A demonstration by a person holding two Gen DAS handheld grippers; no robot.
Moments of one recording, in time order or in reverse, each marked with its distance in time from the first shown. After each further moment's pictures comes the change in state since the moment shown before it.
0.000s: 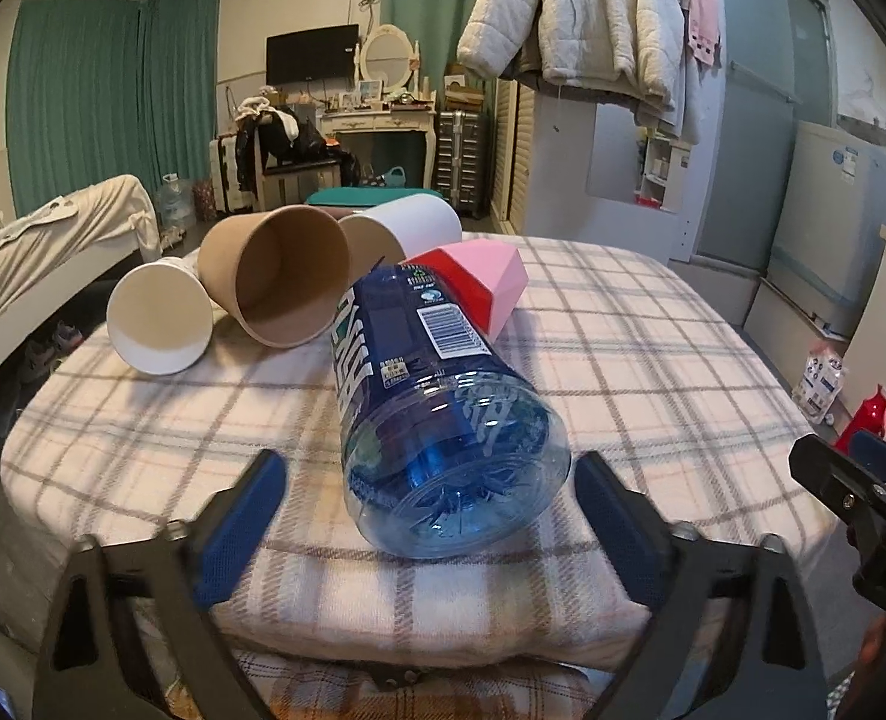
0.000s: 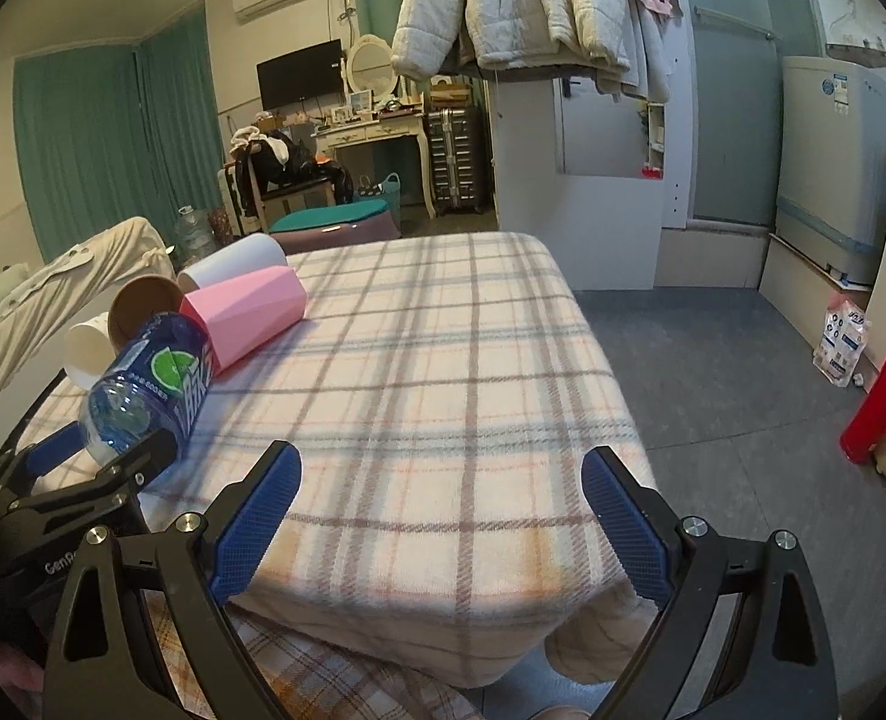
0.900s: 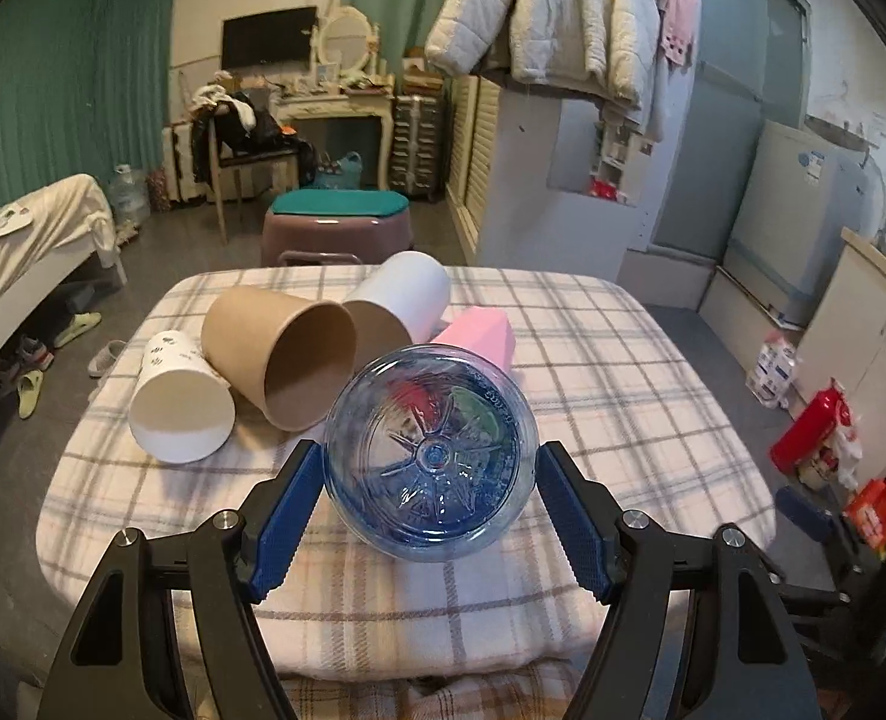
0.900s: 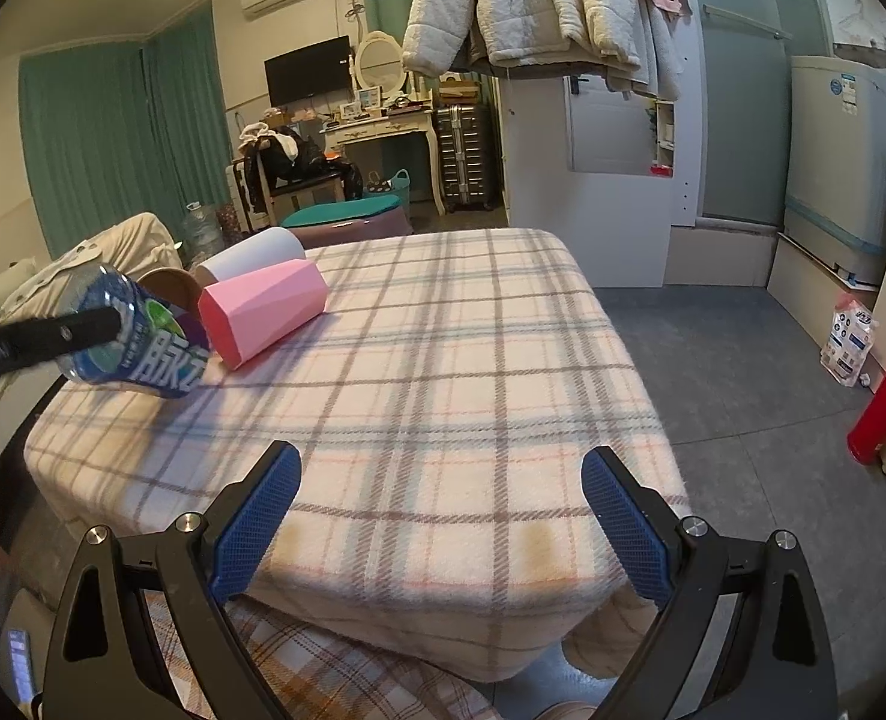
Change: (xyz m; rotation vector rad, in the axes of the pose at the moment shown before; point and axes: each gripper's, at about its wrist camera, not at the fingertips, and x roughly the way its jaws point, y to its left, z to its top) left arm -0.025 0.035 0.073 0.038 0.086 -0.138; right arm -0.001 0.014 -0.002 -0.002 0.002 0.018
